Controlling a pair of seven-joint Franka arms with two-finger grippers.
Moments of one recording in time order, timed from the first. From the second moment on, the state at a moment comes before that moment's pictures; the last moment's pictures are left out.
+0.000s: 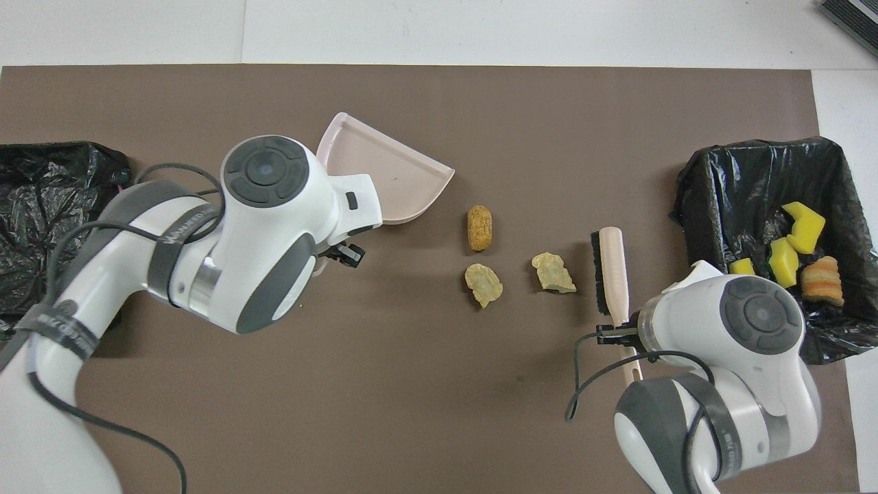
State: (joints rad) left arm -0.22 0.12 -0.12 -1.76 0.08 1.80 0.52; right arm 0.07 -0.24 0.21 -2.48 0.02 2.17 0.21
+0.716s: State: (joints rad) left arm -0.04 0.08 -0.14 -1.90 0.08 1.89 1.27; right arm 0.19 -0.19 0.21 -2.49 0.04 2.23 0.33
